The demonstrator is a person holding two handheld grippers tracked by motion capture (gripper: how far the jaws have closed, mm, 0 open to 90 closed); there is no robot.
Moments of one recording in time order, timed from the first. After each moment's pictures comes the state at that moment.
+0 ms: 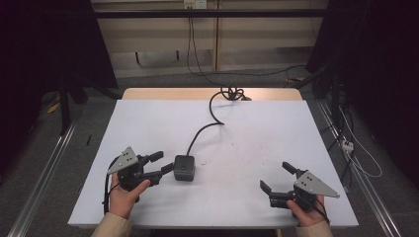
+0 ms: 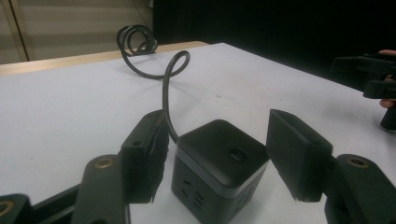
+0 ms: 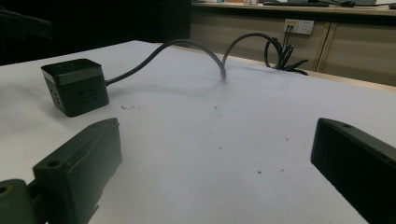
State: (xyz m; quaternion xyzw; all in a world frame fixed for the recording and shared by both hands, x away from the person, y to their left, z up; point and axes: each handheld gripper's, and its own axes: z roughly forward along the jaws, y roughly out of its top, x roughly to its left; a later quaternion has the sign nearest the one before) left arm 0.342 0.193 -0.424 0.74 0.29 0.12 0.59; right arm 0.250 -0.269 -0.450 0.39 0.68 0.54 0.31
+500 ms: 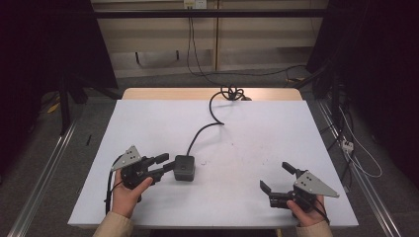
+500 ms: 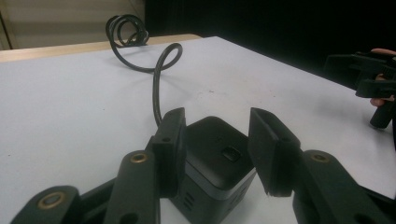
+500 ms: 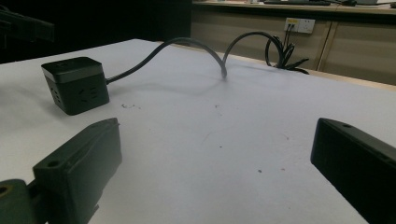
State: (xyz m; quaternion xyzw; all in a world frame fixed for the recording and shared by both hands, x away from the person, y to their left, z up) left arm 0.347 0.188 -0.425 0.75 0.29 0.09 0.59; right arm 0.250 -0.269 -0.450 0.39 0.68 0.54 0.30
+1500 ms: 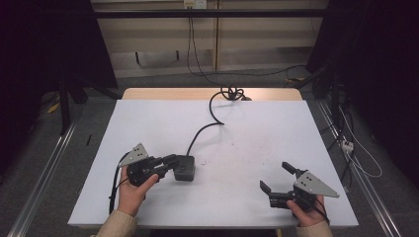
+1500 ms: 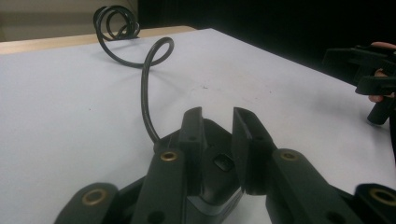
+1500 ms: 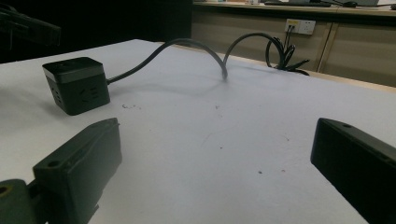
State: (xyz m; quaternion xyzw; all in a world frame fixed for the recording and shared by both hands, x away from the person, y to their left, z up) left arm 0.353 0.173 -0.424 0.76 0.29 0.08 0.58; right arm 0.250 -0.269 -0.450 0.39 0.68 0.54 0.30
